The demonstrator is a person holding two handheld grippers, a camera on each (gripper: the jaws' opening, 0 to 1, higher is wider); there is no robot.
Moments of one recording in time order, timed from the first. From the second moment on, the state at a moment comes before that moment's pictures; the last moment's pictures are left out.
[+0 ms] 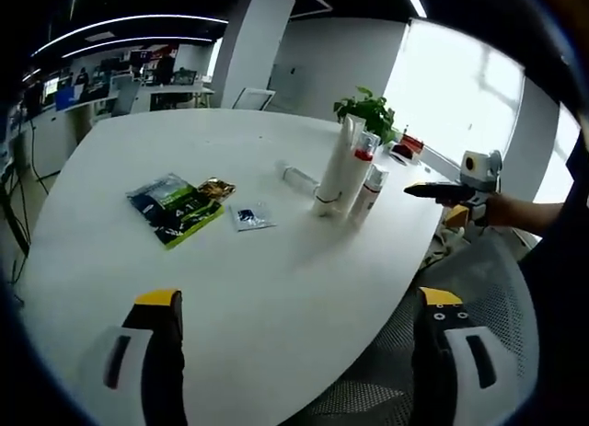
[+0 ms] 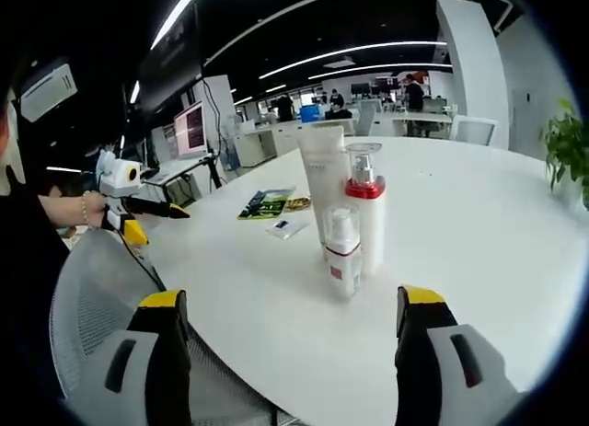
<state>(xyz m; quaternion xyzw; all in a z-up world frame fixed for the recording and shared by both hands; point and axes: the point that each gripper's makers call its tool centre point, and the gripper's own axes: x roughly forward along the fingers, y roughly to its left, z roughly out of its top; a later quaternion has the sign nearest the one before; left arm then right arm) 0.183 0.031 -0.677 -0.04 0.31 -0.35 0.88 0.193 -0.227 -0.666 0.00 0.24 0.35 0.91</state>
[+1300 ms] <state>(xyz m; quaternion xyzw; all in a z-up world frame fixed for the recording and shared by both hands) 0.181 0.021 -0.686 -0.06 0.32 -0.36 0.87 0.334 -0.244 -0.568 0.03 0.25 0.30 0.92</state>
